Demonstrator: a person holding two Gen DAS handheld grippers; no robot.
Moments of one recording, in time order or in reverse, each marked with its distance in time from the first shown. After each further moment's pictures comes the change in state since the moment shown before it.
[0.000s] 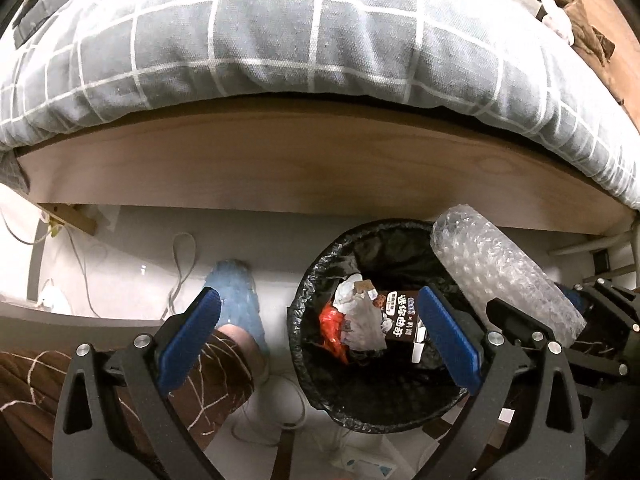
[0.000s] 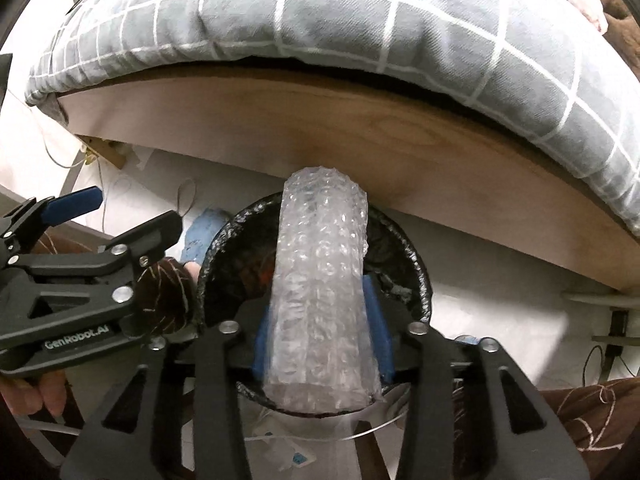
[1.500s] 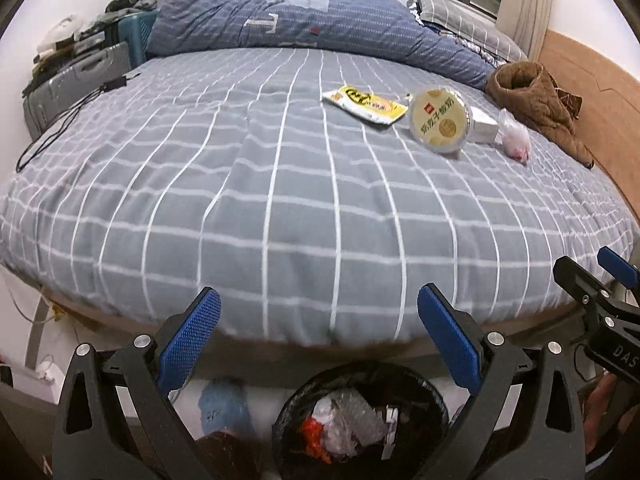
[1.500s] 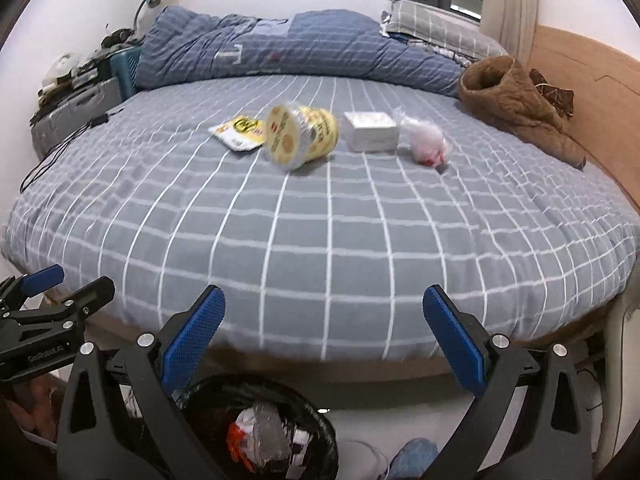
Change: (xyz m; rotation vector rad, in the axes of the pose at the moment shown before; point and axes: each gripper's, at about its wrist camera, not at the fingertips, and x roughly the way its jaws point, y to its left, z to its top) left arm -0.094 -0.030 0.098 0.027 -0.370 -0.039; right arm -0.132 -0.098 0.058 0.206 -0.532 -0.194
